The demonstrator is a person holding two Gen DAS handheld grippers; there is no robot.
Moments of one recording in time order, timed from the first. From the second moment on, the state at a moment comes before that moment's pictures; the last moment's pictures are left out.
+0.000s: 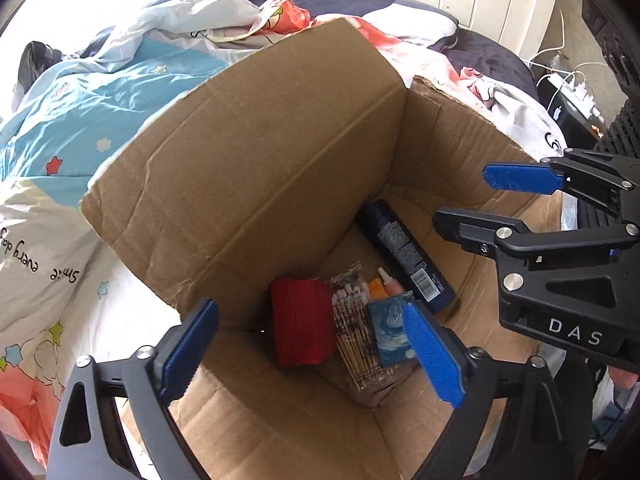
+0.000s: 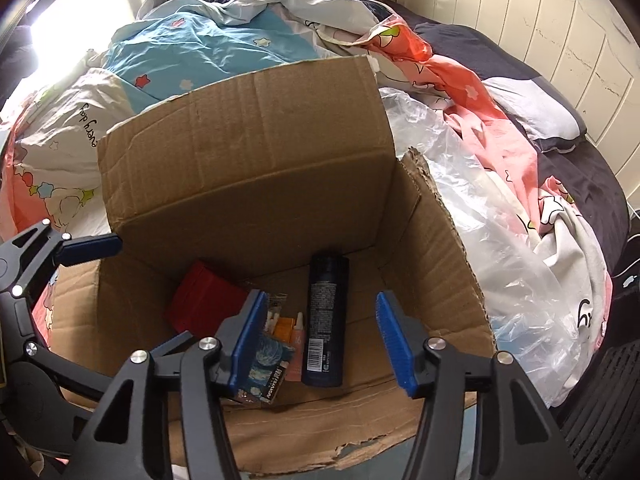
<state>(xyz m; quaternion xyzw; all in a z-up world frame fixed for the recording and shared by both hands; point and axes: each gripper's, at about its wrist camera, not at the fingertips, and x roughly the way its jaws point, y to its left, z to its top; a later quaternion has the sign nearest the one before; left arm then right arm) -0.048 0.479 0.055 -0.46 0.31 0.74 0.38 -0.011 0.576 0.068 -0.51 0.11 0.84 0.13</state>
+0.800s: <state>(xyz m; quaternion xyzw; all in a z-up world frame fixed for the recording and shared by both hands) -0.042 0.456 0.075 -0.46 0.30 0.75 0.38 -0.006 0.558 0.082 -0.51 0.11 0.84 0.13</state>
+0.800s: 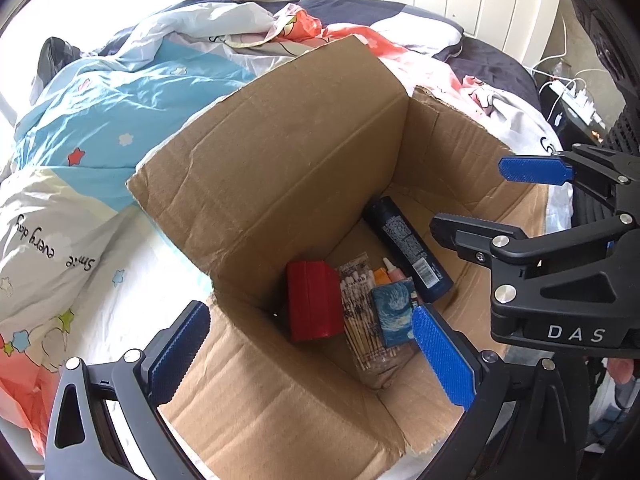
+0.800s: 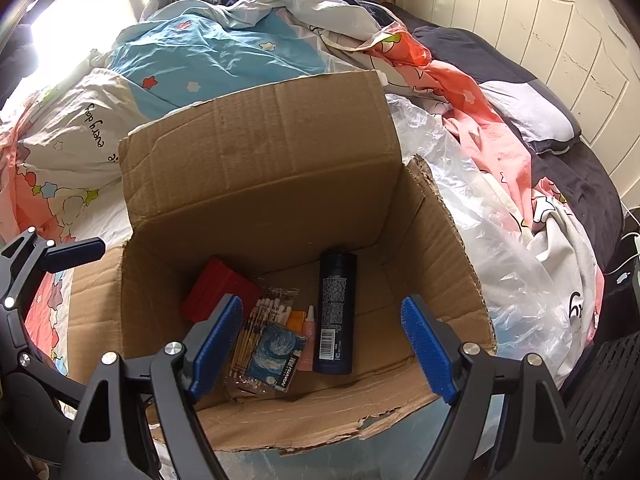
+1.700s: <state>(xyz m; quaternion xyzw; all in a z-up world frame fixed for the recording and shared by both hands) -0.048 0.384 0.104 -0.47 0.27 0.78 0.31 -0.009 0.500 0.109 -0.51 0.08 0.85 0.10</state>
